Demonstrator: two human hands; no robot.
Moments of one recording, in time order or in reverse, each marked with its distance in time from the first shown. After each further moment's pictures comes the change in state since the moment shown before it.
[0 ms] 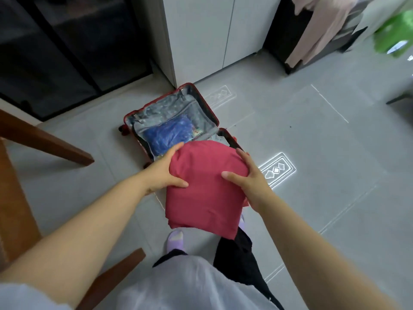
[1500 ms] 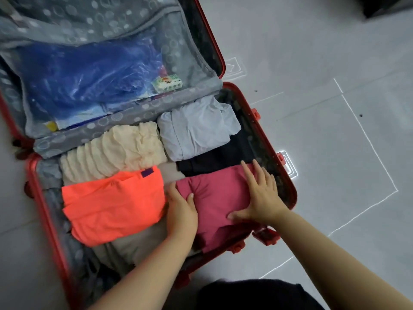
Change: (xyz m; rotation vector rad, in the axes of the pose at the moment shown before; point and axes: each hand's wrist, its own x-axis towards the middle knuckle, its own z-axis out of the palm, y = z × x) left_hand 0.501 -0.374 0.302 -0.008 0.775 -0.259; right_hand 0.541 0.401 -0.129 -1.351 -0.289 -0.166
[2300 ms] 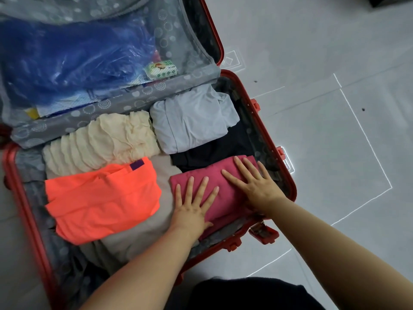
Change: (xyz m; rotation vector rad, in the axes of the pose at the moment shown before) left_hand -0.002 -0.020 0.036 0.983 -0.583 0.550; right_hand 0.028 0.024 0.012 -0.662 -0.109 -0.198
